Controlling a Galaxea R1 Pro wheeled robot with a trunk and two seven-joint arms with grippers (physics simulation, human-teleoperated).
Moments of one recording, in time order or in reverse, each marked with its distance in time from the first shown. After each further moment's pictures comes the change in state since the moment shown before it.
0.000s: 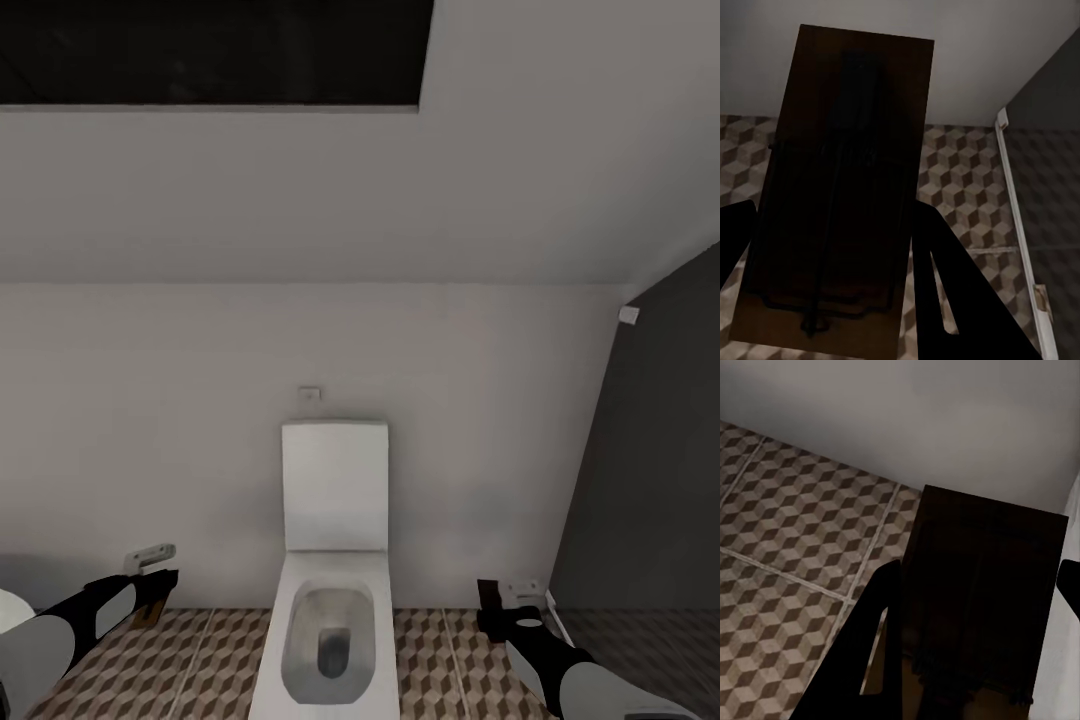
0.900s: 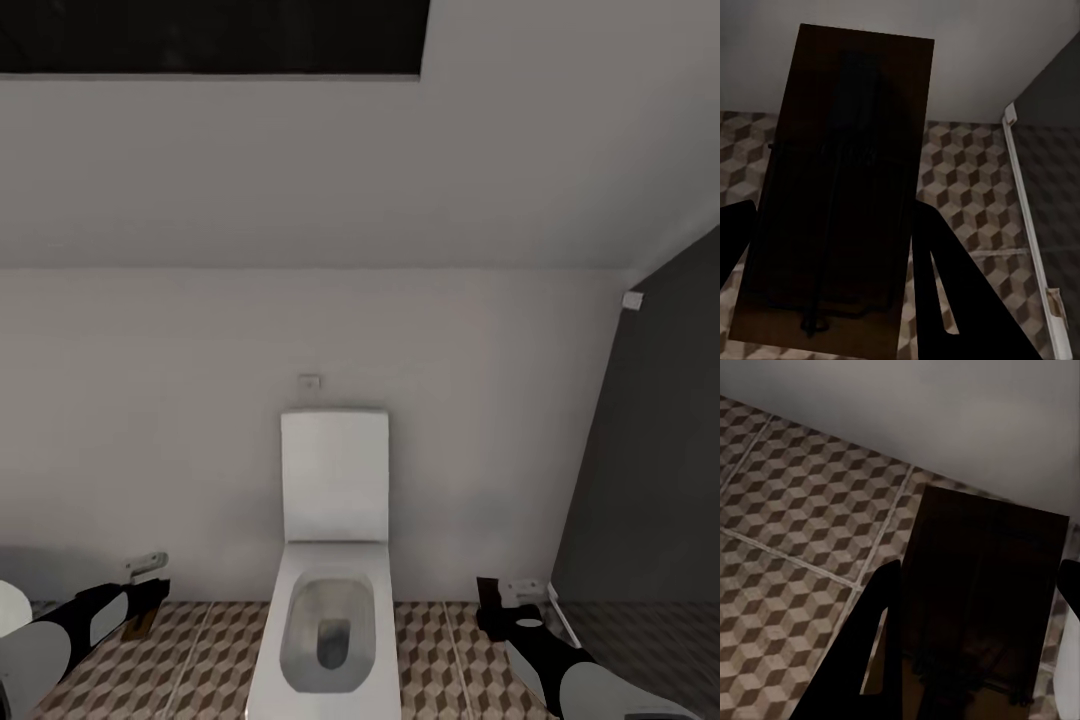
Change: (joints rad) left arm 0.008 -0.003 0.000 0.050 0.002 -0.001 -0.016; right arm 0.000 0.000 0.001 0.000 -0.003 -0.011 0.001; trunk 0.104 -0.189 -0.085
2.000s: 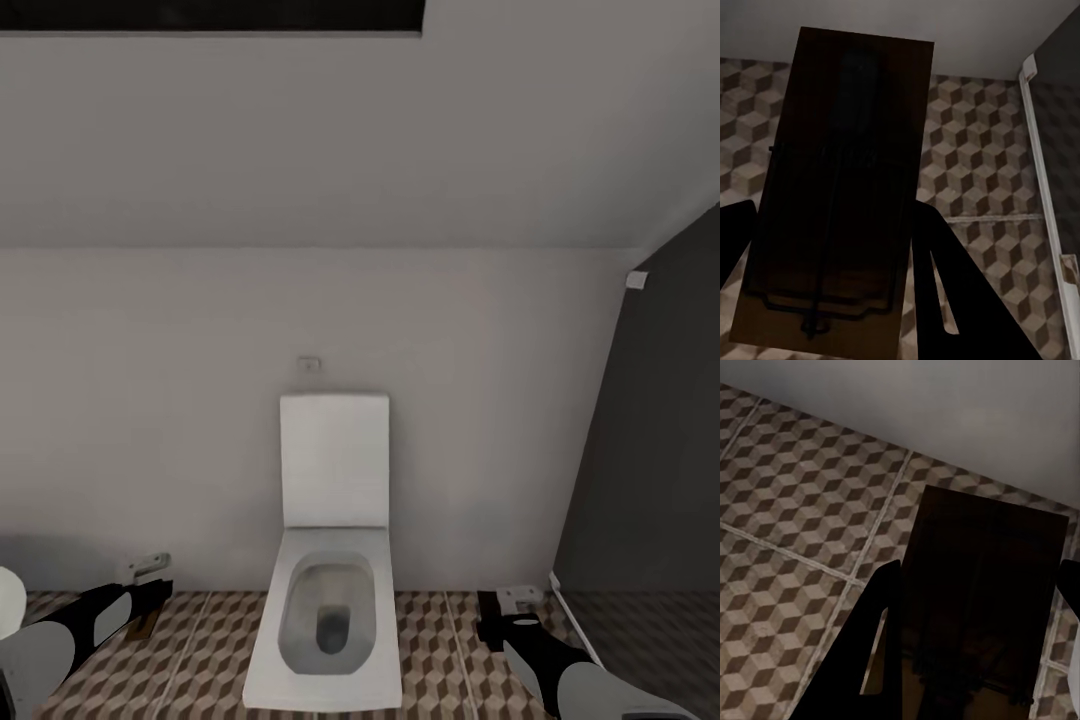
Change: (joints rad) left arm 0.000 -0.011 0.000 0.004 -0.002 0.001 0.003; right arm 0.000 0.007 -0.002 0.002 0.003 0.095 -0.003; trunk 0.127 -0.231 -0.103
